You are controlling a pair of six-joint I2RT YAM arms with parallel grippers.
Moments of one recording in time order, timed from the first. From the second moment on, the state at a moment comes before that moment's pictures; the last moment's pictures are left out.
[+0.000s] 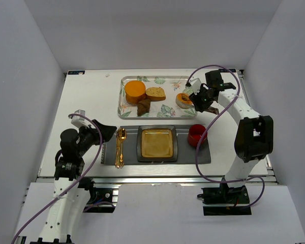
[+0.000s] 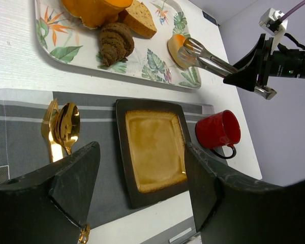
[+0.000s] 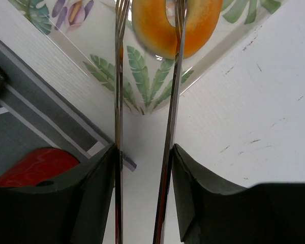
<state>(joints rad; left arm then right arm) -0.05 0.49 0.49 -0.25 0.40 -0.62 0.21 1.77 1.44 -0.69 -0.26 -0.63</state>
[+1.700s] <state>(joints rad) -0.05 0.45 0.48 -0.27 0.38 -0.63 0.59 1.35 1.09 -0.88 -0.47 -0.71</state>
